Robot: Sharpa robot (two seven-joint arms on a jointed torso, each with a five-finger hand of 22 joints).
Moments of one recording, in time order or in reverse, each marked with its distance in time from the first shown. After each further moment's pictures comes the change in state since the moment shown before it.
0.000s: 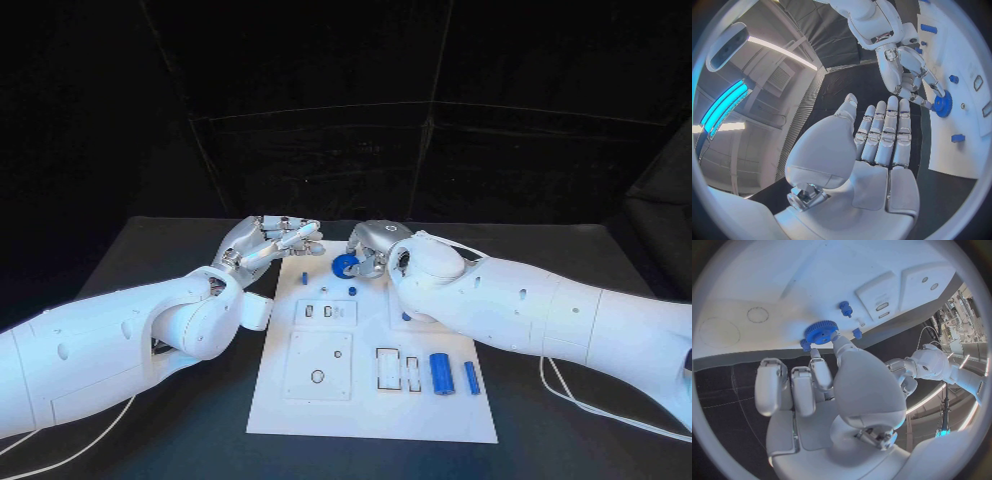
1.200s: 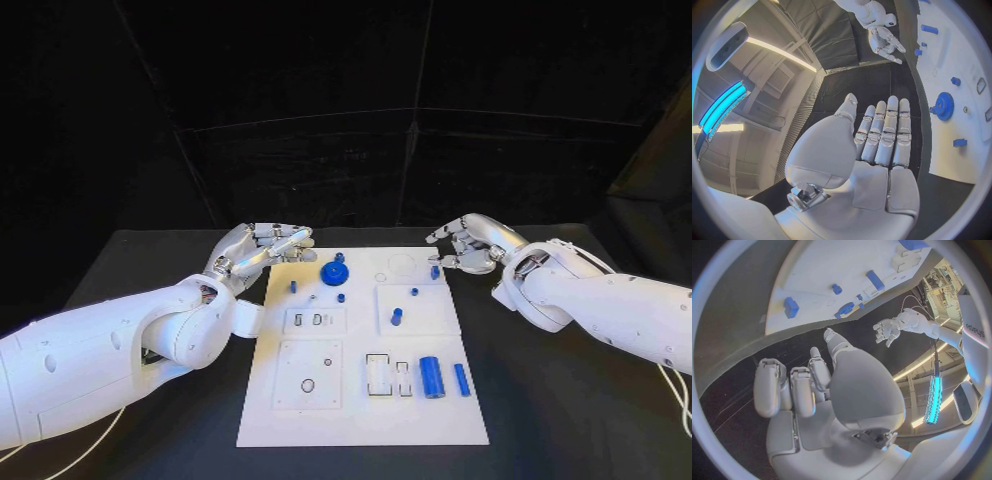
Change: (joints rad) left arm 0.000 -0.006 0.000 -0.005 0.000 0.002 -0.003; left_hand 0.000 0.000 -0.003 -0.003 0.000 0.000 0.000 -0.004 0.000 0.000 0.000 0.000 -0.001 0.000 0.000 0.000 0.000 0.000 0.000 0.000 0.000 -0.002; right arm -0.010 -0.464 -0.002 0.146 0.436 -0.168 0.490; right_hand 0.078 -0.009 0.022 -0.044 0.059 0.016 -0.006 0.012 0.007 -0.006 -0.006 -0.005 0.002 0.004 0.003 0.004 0.000 0.000 -0.003 0.003 0.004 0.012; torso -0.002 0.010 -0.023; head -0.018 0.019
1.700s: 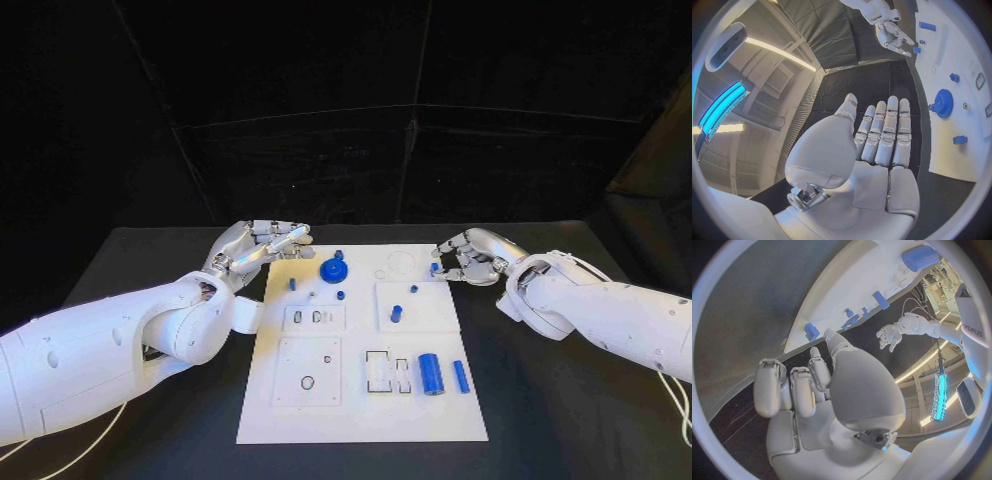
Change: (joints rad) left arm -0.001 0.012 0.000 -0.023 0.002 0.002 0.000; left_hand 0.000 0.000 0.000 0.000 0.000 0.000 0.000 0.000 0.000 0.000 0.000 -0.005 0.000 0.000 0.000 -0.004 0.000 0.000 0.000 0.000 0.000 -0.001; right arm -0.054 0.016 -0.001 -0.092 0.044 0.060 0.055; right_hand 0.004 -0.004 -0.003 -0.003 0.000 0.000 0.000 0.000 0.000 0.000 0.000 0.000 0.000 0.000 0.000 0.000 0.000 0.000 0.000 0.000 0.000 0.002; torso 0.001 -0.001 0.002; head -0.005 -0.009
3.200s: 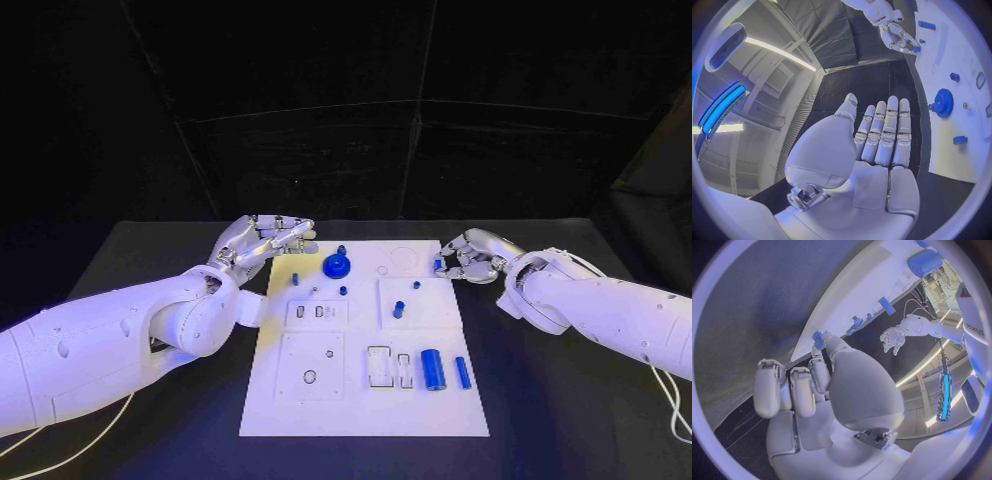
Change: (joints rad) left arm -0.001 0.010 0.000 -0.013 0.000 0.003 0.001; left_hand 0.000 0.000 0.000 -0.006 0.000 0.004 0.004 0.000 0.000 0.000 0.000 0.000 0.000 0.000 0.000 0.000 0.000 0.000 0.004 0.004 -0.005 -0.001; right arm -0.008 0.052 0.001 -0.086 0.013 0.057 0.010; right_hand 0.017 0.044 0.026 -0.026 0.004 0.104 -0.022 0.042 0.013 0.013 -0.013 0.015 0.023 -0.006 -0.006 0.007 0.001 -0.016 0.004 -0.004 0.004 0.006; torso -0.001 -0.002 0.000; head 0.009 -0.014
